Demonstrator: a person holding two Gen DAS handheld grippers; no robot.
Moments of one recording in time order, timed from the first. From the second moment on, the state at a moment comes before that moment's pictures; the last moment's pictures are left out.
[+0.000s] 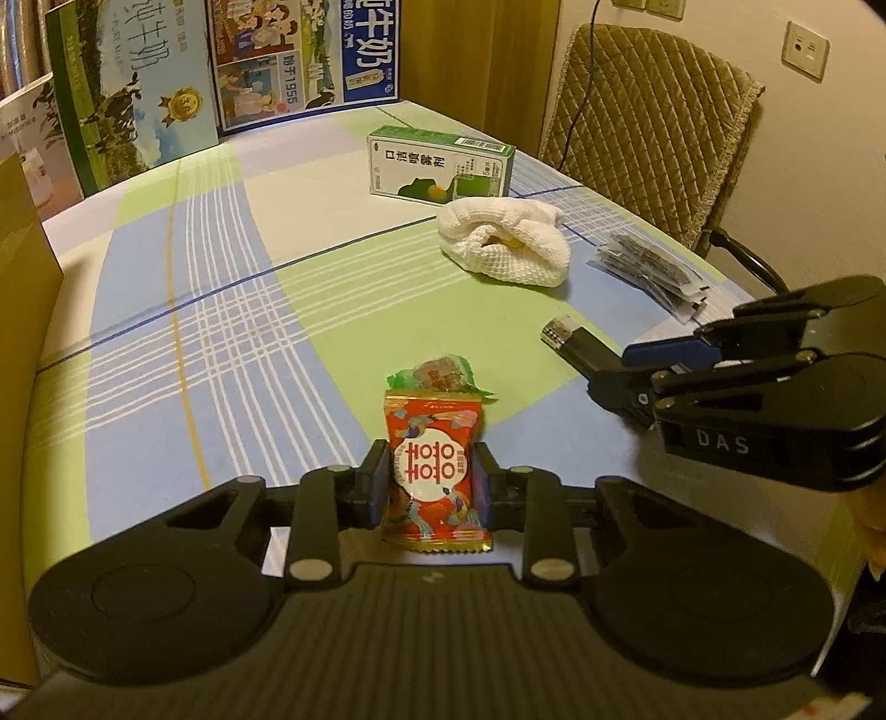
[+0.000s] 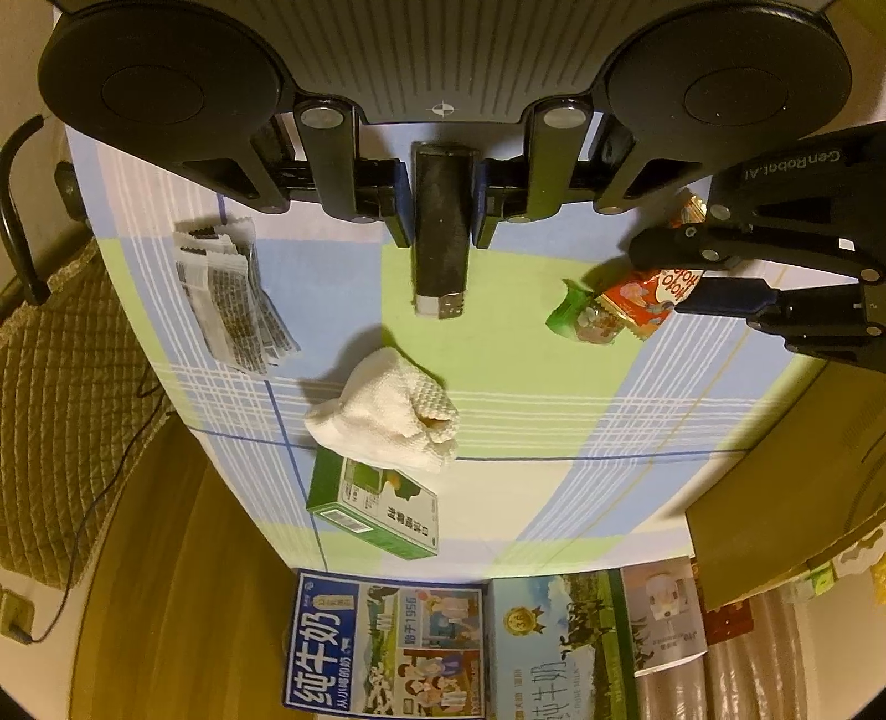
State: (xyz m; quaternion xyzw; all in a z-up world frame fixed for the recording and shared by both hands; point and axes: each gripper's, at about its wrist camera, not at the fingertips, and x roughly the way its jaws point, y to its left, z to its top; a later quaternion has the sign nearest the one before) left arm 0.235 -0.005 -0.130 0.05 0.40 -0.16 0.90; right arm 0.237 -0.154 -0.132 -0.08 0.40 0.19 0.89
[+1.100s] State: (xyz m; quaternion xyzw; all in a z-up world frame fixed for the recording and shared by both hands) left arm 0.172 0.010 -0.062 0.02 0.38 -0.11 0.92; right arm 0.169 -0.159 -0.052 0.01 0.36 0.19 0.91
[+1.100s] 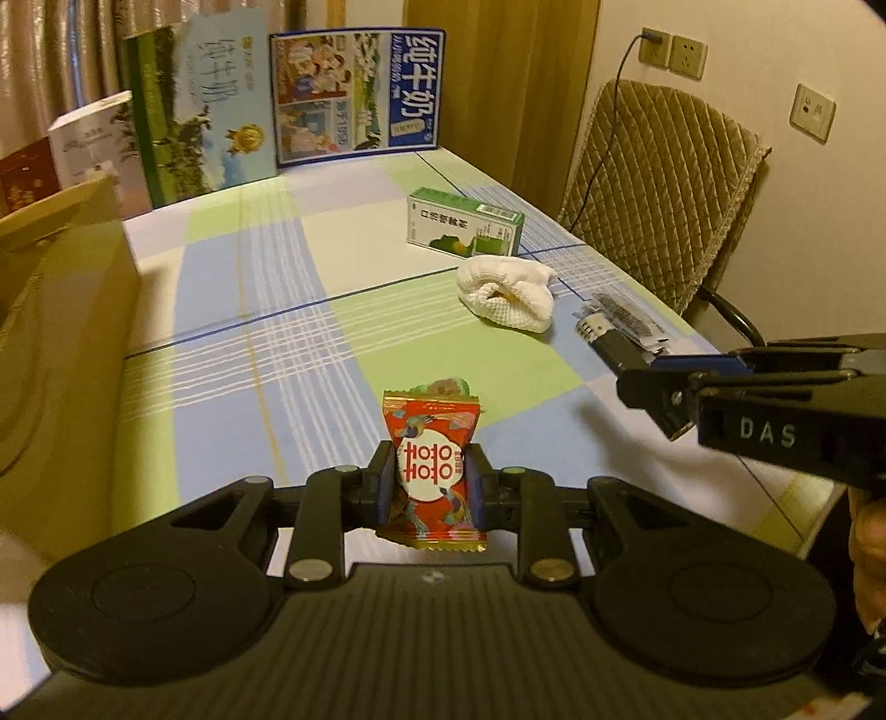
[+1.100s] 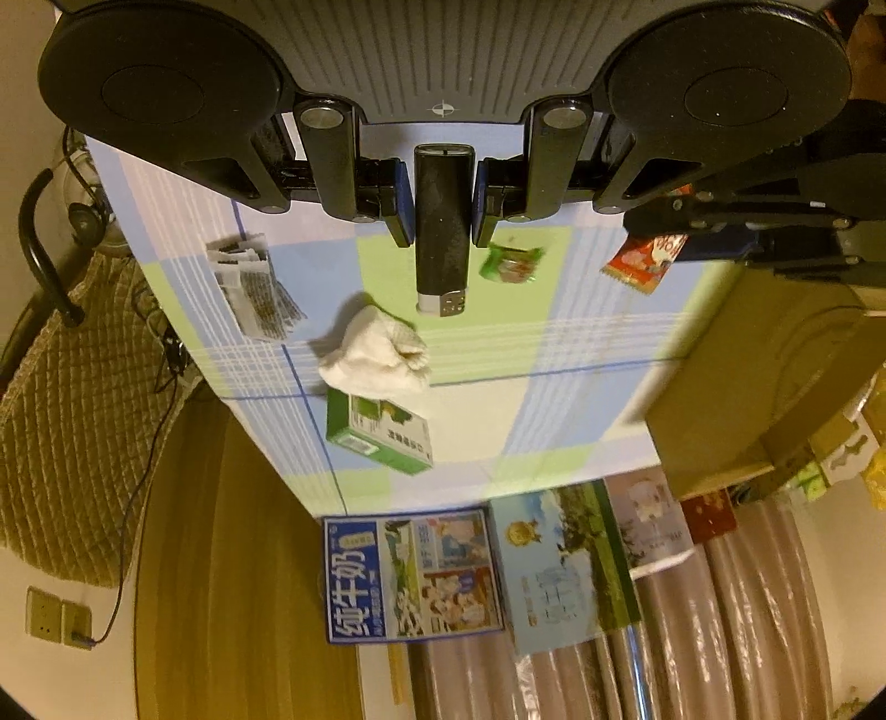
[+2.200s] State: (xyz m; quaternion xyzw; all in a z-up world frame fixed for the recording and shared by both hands) left arm 0.066 0.149 0.051 0.00 0.32 0.01 0.95; right arm 0.091 -0.023 0.035 -0.01 0.31 0.33 0.89
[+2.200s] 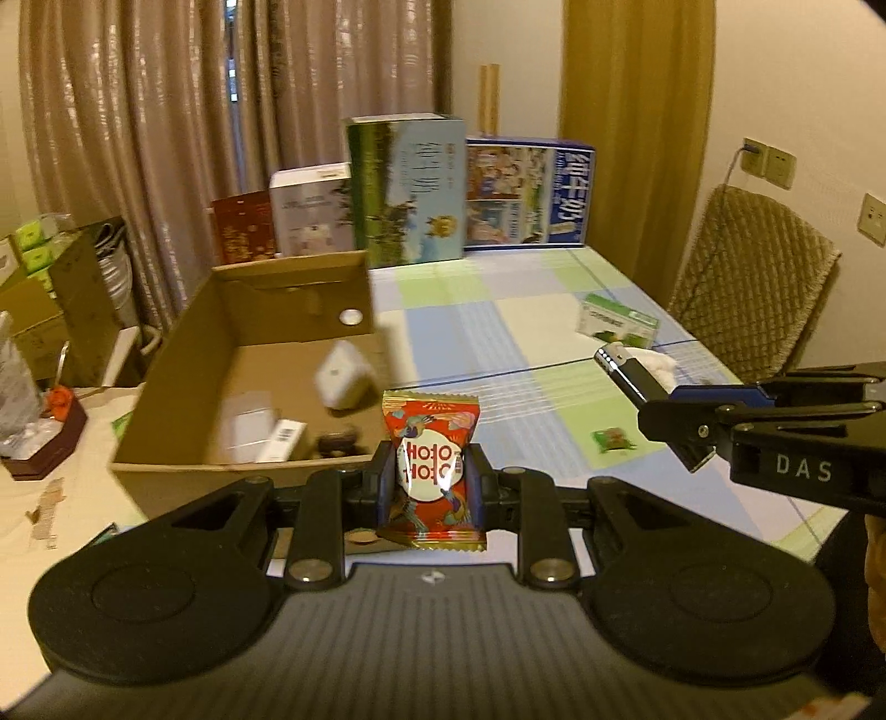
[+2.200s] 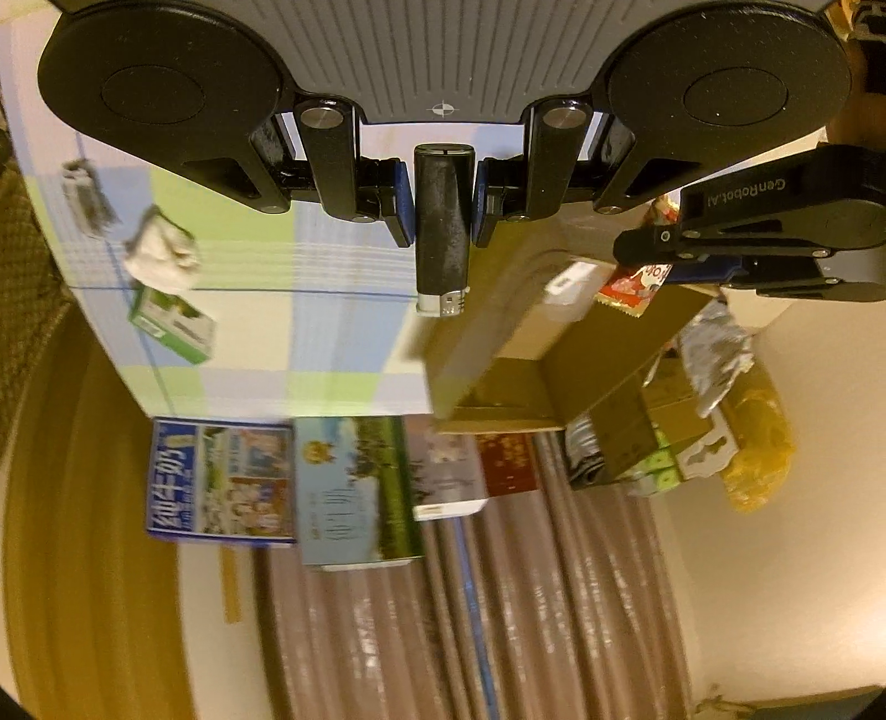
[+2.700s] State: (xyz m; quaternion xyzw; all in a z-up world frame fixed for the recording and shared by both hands) left arm 0.052 0.211 0.058 0.00 0.32 0.04 0.95; right arm 0.086 0.036 0.041 -0.04 0.30 0.37 0.88
